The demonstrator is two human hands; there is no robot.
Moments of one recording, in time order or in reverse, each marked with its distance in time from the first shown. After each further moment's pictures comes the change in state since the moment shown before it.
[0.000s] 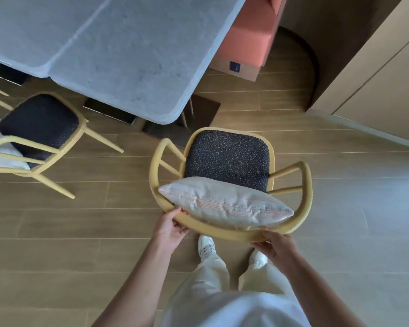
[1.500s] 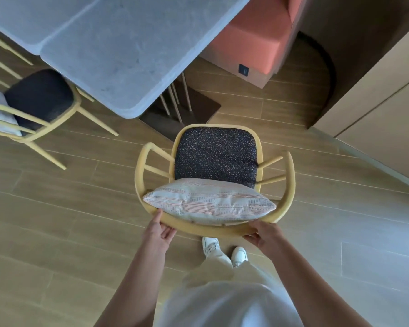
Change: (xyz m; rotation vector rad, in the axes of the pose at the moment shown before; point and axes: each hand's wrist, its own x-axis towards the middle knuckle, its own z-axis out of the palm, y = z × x) left_hand -0.013 -0.131 0.182 -0.242 0.380 0.028; right_hand 0.109 -0.191 -0.106 -0.344 -0.032 0.126
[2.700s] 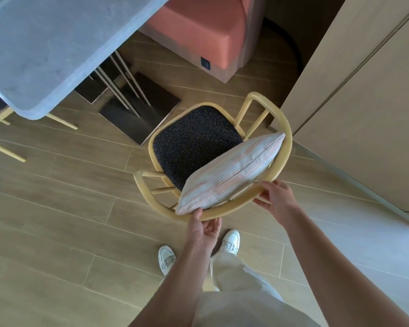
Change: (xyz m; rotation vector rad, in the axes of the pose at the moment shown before) left_hand -0.133 -0.307 0.355 -0.310 -0.101 -0.241; right_hand 0.089 -0.289 -0.293 -0.118 -0.104 -0.234
